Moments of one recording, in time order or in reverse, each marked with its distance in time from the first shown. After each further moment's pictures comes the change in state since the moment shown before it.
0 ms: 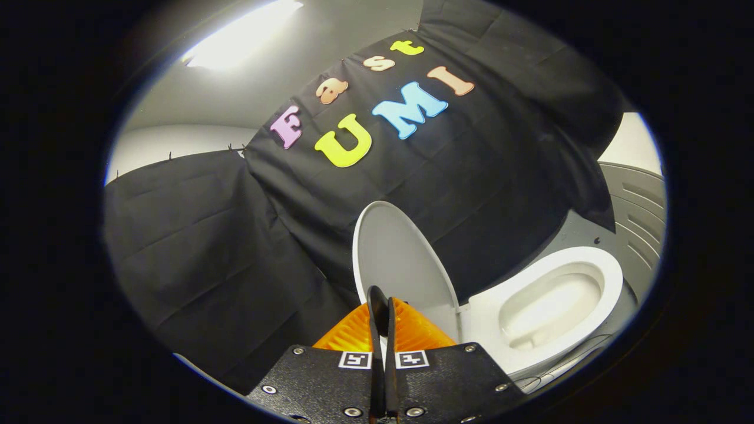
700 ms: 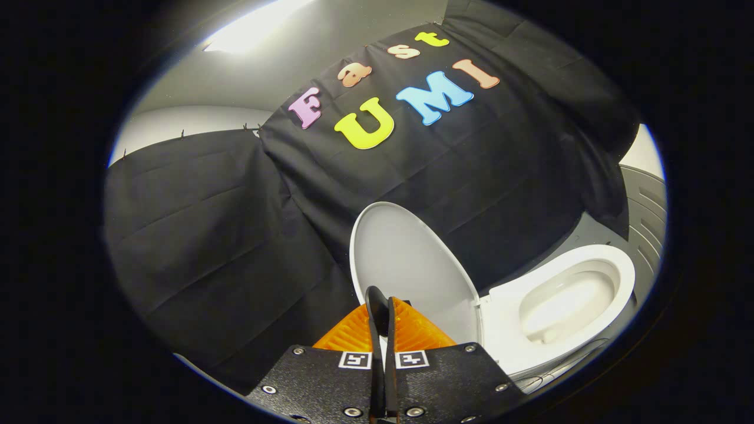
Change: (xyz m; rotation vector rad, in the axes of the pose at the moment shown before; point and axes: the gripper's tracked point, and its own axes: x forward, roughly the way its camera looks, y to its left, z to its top) arm 0.018 0.057 -0.032 -0.064 0.071 0.044
